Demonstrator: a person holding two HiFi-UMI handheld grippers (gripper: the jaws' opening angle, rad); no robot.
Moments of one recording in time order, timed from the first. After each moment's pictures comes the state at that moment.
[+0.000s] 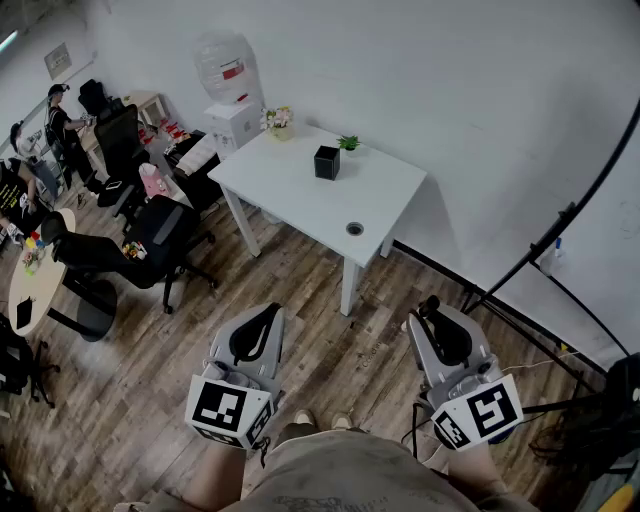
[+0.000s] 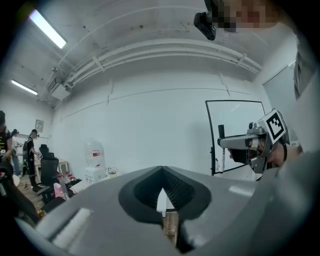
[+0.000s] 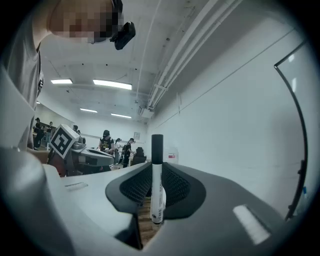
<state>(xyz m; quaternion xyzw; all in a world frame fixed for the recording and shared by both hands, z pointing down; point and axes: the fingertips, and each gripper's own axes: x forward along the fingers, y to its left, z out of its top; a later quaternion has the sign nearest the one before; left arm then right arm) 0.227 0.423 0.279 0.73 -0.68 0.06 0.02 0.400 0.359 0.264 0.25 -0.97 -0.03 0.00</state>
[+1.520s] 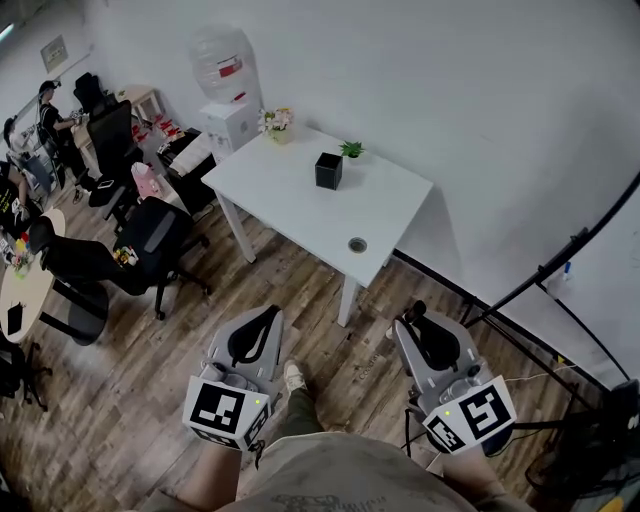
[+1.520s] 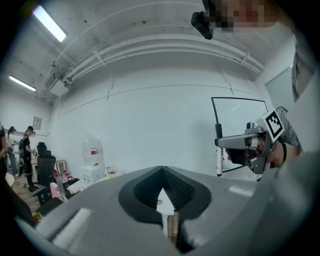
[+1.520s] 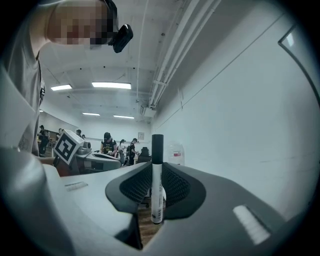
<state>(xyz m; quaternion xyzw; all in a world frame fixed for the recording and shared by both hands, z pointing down) 0.177 0.356 0.299 0.73 -0.68 0.06 0.02 0.334 0.301 0.276 0.22 -0.98 0.00 0.00</state>
